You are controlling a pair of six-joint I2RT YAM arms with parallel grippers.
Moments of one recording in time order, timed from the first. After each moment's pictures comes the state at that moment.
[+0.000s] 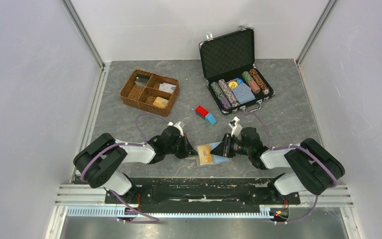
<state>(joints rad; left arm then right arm) -0.78 1.51 0.44 0.35 0.24 -0.98 0.56 1.41 0.22 0.68 -0.53 0.78</state>
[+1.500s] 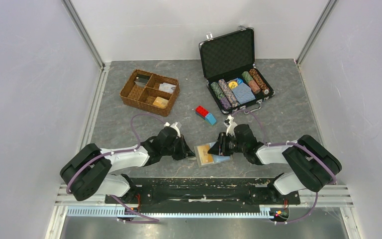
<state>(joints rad) -0.79 1.34 0.43 0.16 0.21 -0.98 0.61 1.46 0.33 0.50 -0.42 0.70</state>
